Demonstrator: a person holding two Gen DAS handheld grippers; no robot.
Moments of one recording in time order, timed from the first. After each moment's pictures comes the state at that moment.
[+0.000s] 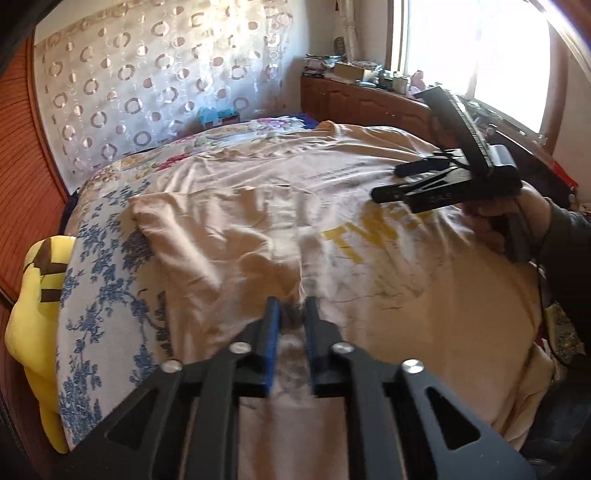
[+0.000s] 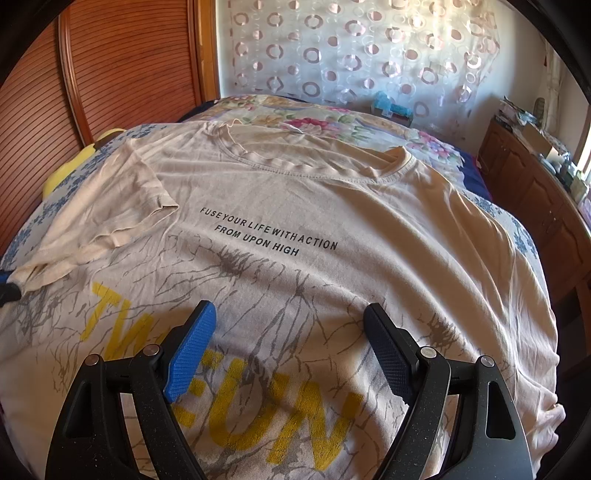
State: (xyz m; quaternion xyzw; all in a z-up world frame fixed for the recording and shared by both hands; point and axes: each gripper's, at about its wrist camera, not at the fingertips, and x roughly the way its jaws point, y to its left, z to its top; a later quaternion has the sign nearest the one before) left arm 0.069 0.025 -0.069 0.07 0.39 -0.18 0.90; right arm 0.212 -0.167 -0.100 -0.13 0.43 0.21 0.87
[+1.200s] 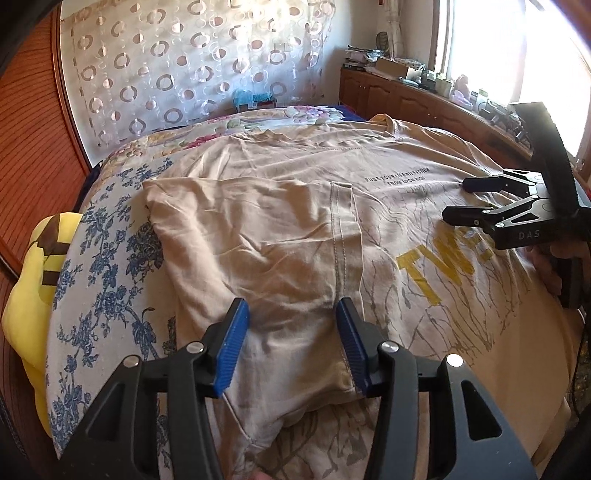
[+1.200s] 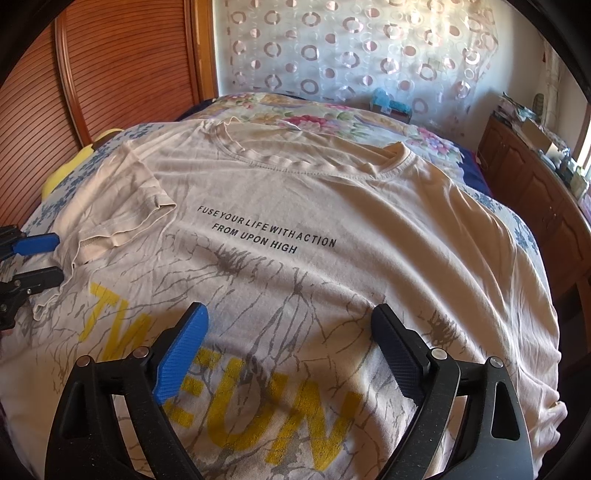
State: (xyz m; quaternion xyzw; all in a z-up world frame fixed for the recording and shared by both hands) left arm 0.130 0.037 -0.098 0.04 0.41 -0.11 0.90; right arm 0.211 -0.174 -0.099 -0.13 0.43 0.21 0.87
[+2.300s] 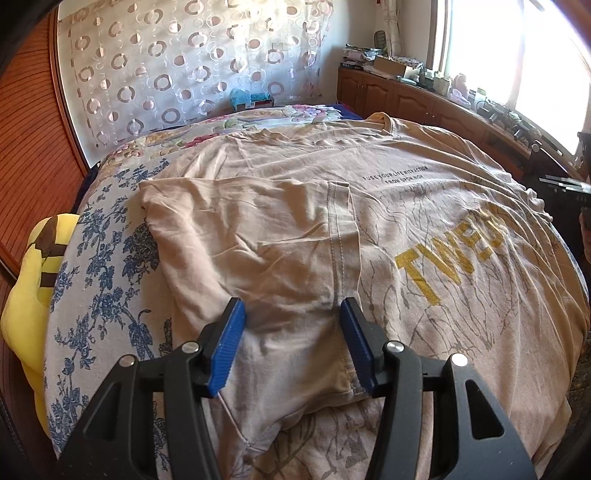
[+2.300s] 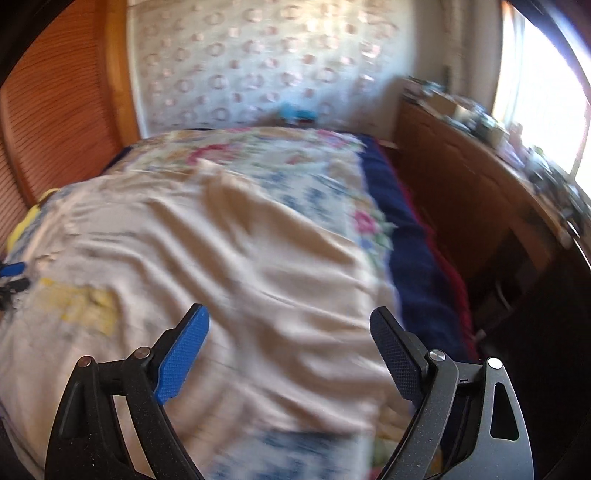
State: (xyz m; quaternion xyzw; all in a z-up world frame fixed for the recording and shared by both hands) left arm 0.134 0.035 -0.097 0.04 0.42 -0.11 0.90; right arm 0.169 -0.400 -0.052 -0.05 0.41 0.06 0.91
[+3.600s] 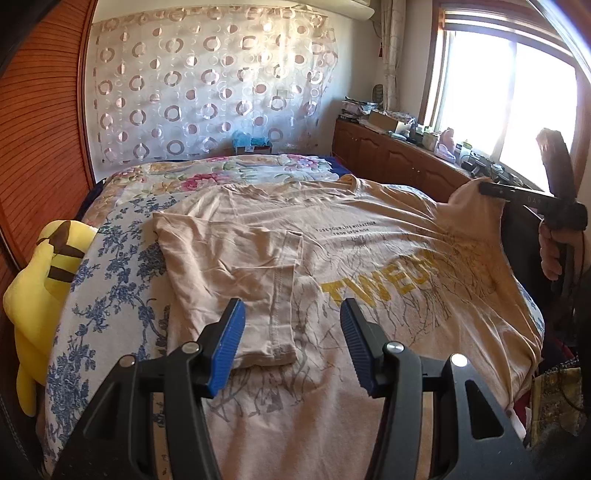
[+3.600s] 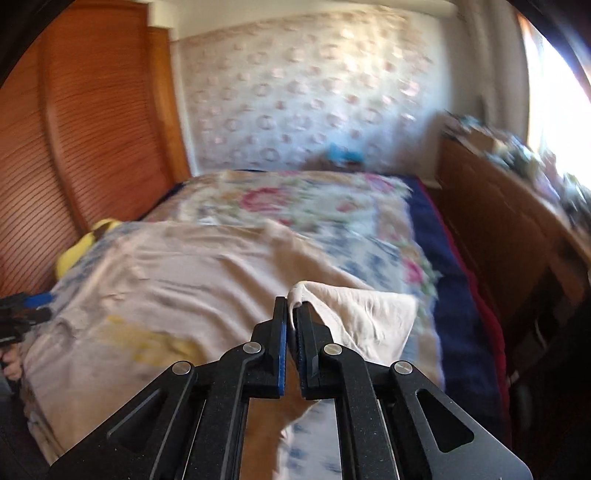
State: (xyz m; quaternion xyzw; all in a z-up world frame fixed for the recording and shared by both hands) left arm 0.061 0.024 -0.049 -0.02 0.33 -0.12 0.94; right arm 0.156 -0.308 0.017 -0.06 0.32 0.21 0.92
